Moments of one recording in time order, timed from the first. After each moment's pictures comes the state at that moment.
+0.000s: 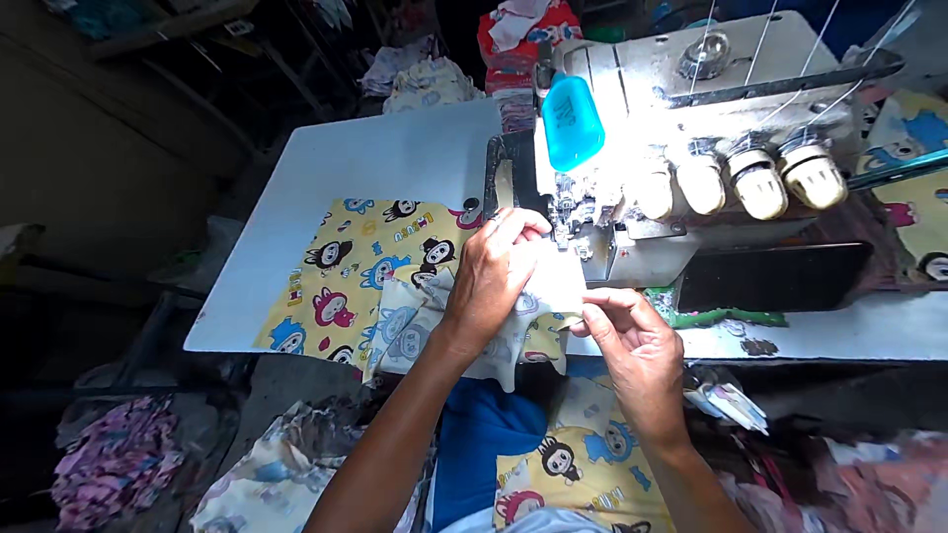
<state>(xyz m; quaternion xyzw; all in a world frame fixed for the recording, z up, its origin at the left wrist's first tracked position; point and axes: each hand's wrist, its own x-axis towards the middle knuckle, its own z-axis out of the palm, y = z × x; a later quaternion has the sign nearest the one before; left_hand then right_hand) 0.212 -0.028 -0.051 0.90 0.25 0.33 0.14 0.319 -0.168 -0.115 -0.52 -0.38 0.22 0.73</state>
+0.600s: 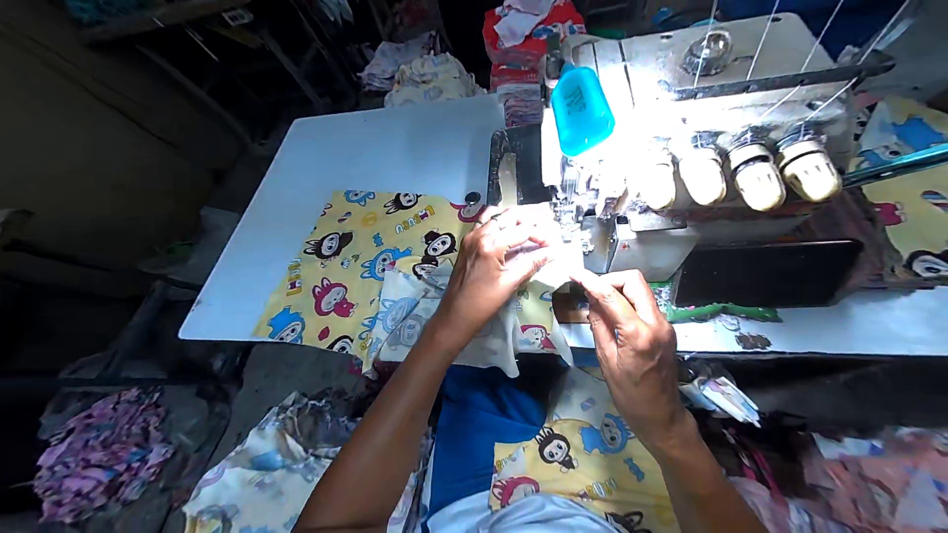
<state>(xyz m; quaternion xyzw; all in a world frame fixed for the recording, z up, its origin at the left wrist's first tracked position) 0.199 -0.022 -0.056 0.90 0.21 0.32 0.20 0.325 -0.169 -0.109 -0.70 -0.54 -0.05 0.47</state>
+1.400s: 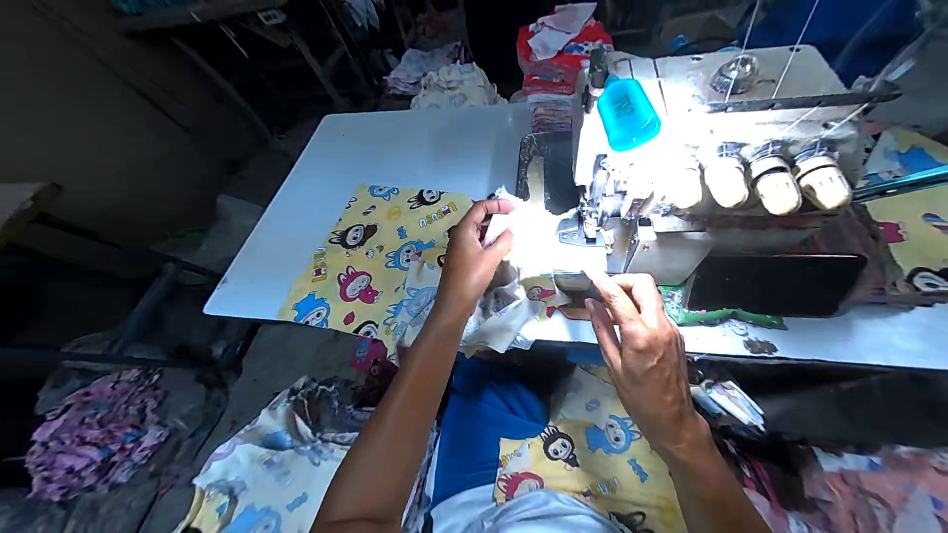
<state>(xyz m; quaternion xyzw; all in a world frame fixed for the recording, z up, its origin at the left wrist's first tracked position) 0.176 -0.009 -0.058 0.70 0.41 0.35 0.47 0.316 -0.176 -0.103 -0.70 -0.58 -0.06 0.41</state>
